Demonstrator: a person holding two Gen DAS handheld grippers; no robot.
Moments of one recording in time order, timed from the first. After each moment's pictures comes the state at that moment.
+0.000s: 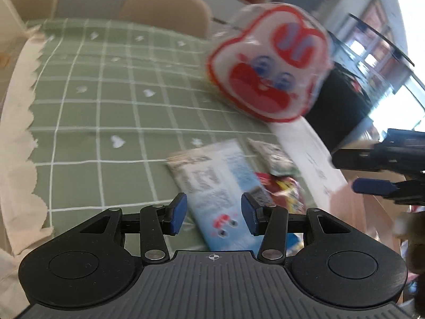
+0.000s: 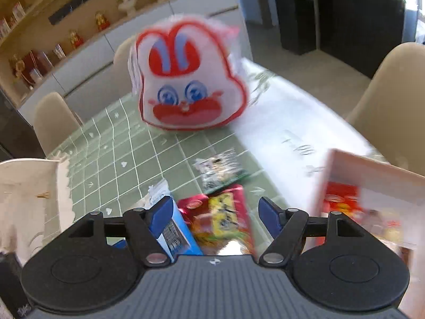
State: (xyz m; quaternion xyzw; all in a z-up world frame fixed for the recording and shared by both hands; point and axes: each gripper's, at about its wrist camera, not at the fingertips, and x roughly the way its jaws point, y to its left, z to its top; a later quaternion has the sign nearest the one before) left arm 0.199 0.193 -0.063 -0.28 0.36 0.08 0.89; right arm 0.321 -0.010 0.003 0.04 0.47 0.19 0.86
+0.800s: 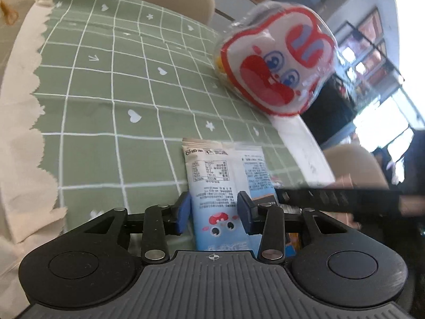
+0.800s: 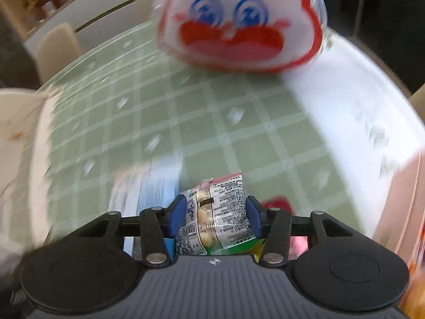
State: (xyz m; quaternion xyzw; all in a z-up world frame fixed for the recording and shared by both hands) left arm 0.174 0.215 -0.083 -0.32 0.36 0.03 0.88; right arm 0.328 0.045 -0.077 -0.05 0.53 0.26 0.81
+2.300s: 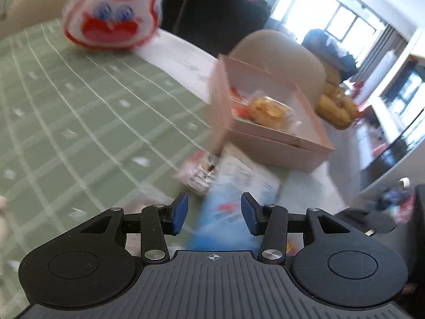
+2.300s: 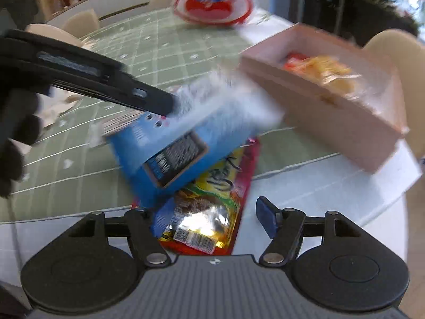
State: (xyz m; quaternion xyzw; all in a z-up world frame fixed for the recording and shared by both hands) left arm 0.109 0.065 -0.025 -0.10 0.43 -0.14 0.89; right arm 0.069 -0.127 -0.068 -0.09 0.45 0.22 0.86
